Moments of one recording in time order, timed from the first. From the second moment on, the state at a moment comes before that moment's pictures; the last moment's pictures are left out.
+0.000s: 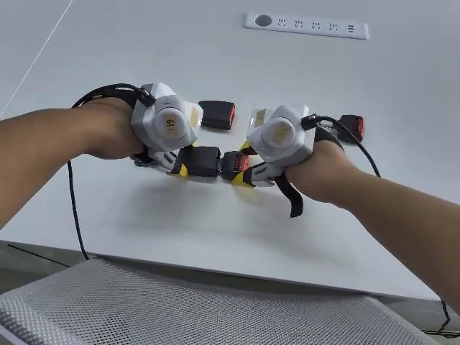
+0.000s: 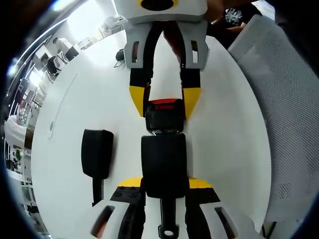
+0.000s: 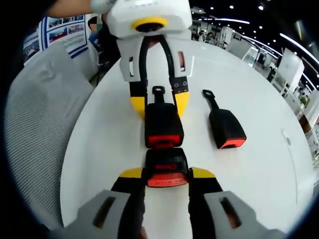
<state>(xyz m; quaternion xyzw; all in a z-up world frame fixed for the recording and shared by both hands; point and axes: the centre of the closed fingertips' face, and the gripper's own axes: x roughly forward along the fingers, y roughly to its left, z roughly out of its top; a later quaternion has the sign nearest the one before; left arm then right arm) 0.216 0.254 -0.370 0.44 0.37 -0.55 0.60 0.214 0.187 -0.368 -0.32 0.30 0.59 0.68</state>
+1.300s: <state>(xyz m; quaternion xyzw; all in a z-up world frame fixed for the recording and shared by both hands) 0.219 0.255 -0.371 0.42 0.36 -0.56 0.61 0.214 0.181 -0.367 -0.33 0.30 0.60 0.66</state>
